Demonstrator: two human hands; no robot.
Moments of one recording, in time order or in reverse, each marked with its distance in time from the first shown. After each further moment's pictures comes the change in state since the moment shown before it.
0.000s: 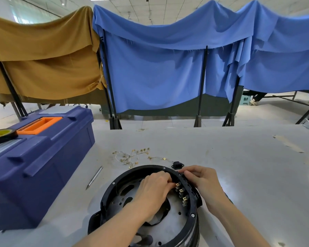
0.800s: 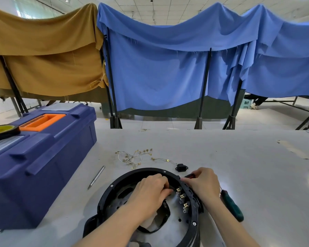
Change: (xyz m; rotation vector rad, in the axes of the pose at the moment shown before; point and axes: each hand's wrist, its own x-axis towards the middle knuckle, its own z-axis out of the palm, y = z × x) left_hand -0.004 -0.021 -0.008 -0.033 -0.035 -0.011; right_hand 0.034 0.018 0.016 -0.677 0.326 0.114
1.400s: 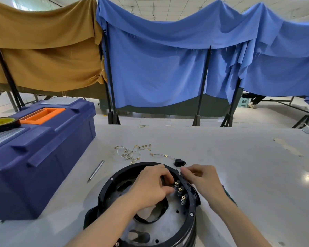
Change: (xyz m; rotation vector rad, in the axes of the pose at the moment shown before) left_hand 0.003 -0.001 -0.002 -0.330 0.014 0.004; right_hand -0.031 -0.006 -0.027 0.395 -0.232 -0.202
